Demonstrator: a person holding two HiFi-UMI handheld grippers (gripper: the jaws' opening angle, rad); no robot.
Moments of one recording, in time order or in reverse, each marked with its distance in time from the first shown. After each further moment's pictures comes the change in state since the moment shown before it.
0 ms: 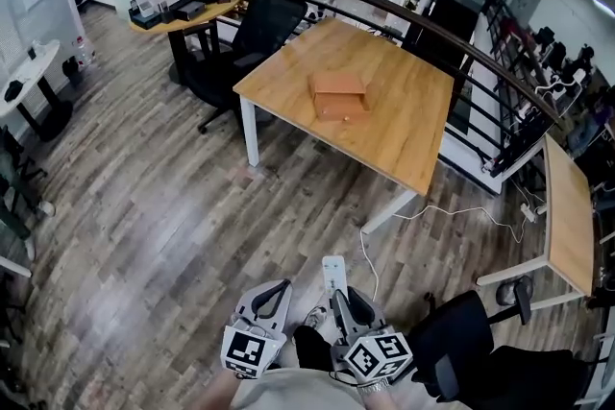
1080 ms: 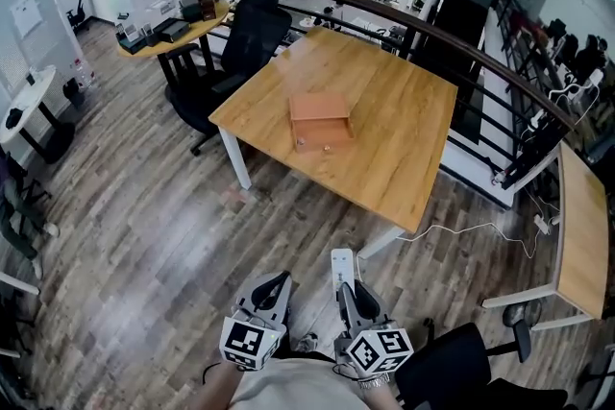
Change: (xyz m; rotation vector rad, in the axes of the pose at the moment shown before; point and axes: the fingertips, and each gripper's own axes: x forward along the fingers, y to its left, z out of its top) left arm 0.267 -0.006 0.051 0.001 0.049 0.039; right arm 0.101 -0.218 0.146 0.027 -0.050 -0.020
